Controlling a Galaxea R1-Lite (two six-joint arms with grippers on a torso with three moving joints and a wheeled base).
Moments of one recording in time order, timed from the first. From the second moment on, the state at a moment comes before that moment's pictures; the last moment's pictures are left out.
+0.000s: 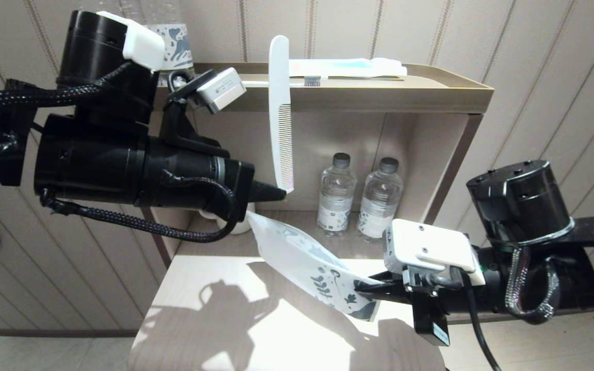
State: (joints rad) left arm -0.68 1.61 -1.38 0.23 -0.36 -0.10; right arm 0.60 1.50 -0.90 -0.03 0.37 -0.69
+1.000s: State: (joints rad) left arm -0.62 1.69 -1.26 0.25 -0.60 0.41; right arm 0.61 1.48 -0.89 0.00 0.38 -0.69
